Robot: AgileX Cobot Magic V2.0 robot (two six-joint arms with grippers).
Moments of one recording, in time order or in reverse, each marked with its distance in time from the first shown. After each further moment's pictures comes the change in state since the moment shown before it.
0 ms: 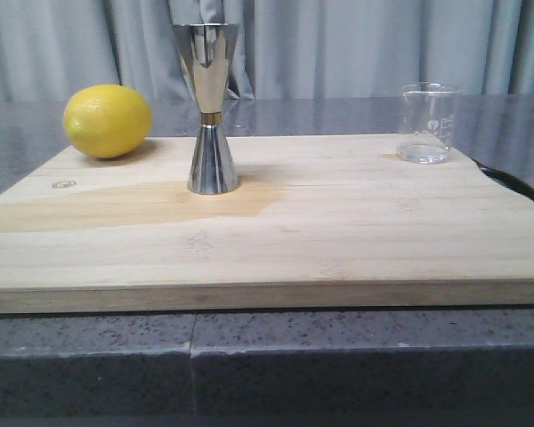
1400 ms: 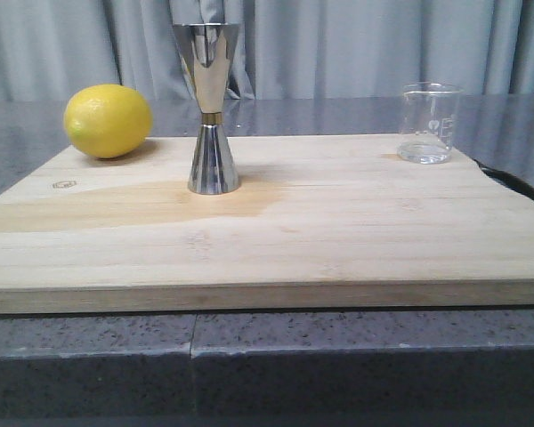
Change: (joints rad) left arm 0.069 -0.113 0.174 0.004 -0.167 -0.003; right arm 0.000 -0.053 0.027 -0.011 -0.056 0.002
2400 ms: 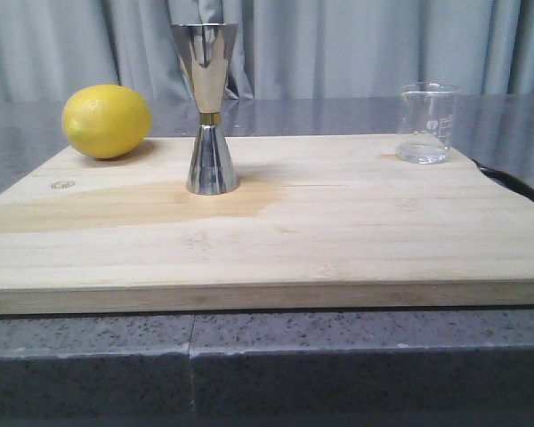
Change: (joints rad) left arm 0.202 -0.553 0.683 0.001 -0.664 0.008; right arm 0.000 0.000 0.001 0.000 0.000 0.000
